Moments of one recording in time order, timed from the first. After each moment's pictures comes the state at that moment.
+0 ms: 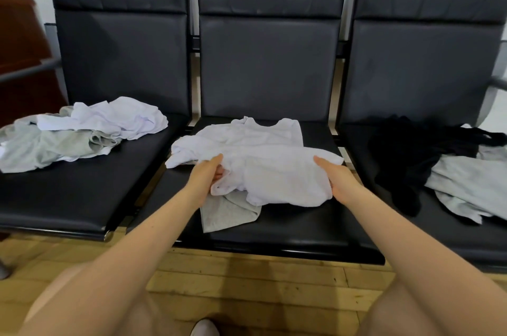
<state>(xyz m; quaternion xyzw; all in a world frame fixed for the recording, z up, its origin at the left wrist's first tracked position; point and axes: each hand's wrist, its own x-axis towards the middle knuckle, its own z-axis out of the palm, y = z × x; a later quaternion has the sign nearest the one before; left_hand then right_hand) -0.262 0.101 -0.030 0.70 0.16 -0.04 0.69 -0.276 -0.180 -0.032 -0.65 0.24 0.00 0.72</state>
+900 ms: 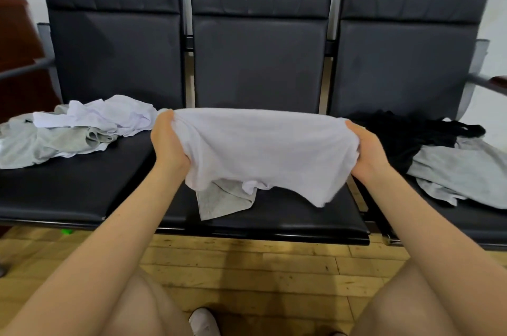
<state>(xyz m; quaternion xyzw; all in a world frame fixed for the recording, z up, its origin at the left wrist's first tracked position) -0.296 0.117 0.041 0.46 0.11 0.17 0.86 -0.326 -0.209 0.030 -0.51 0.08 -0.09 0.85</state>
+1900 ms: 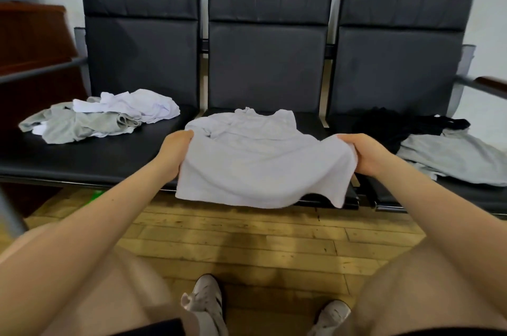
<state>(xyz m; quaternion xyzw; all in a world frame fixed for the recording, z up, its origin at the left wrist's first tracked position) -0.364 0.161 0.012 0.74 0.12 0.06 0.66 -0.392 -0.210 0.023 -0.64 0.17 0.02 0.75</state>
